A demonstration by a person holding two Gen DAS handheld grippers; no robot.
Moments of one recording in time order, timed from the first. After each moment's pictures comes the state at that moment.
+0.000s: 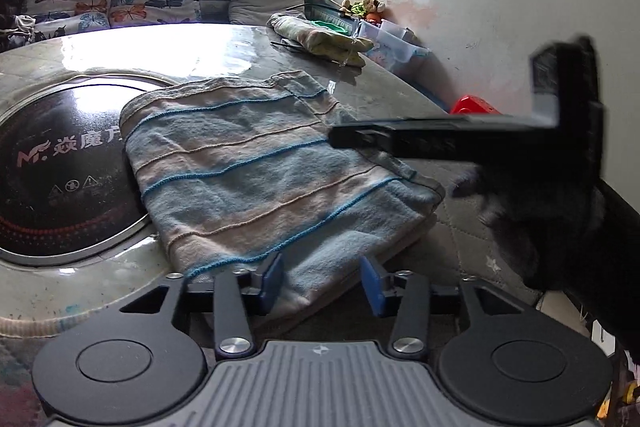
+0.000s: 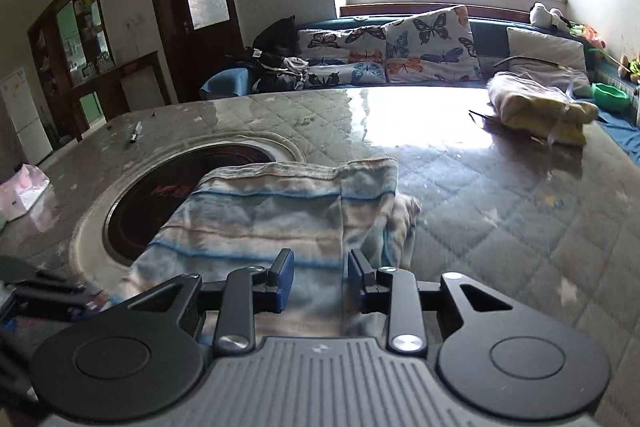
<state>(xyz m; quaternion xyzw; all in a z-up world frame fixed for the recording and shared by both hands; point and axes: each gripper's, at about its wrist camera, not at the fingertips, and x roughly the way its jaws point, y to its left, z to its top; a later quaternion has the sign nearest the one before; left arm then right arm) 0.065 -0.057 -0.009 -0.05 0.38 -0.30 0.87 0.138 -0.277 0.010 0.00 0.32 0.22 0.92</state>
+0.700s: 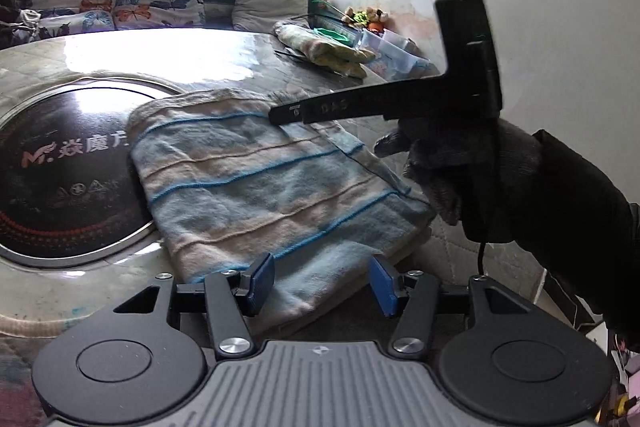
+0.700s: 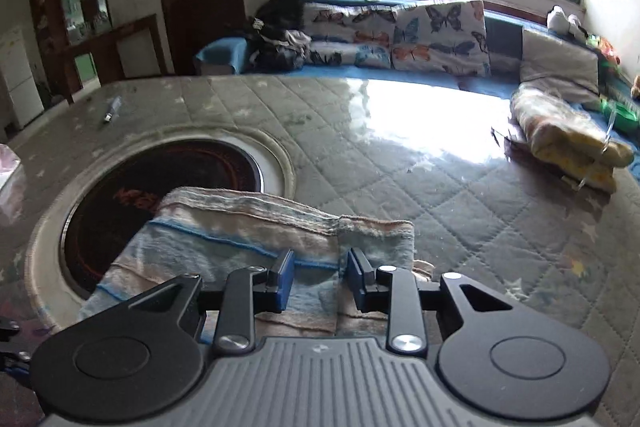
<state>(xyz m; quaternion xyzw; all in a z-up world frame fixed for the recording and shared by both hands) 0.069 -0.047 -0.004 -0.08 0.38 -0.29 0.88 0.207 -0.240 0.009 -0.05 0.36 0.22 0.91</state>
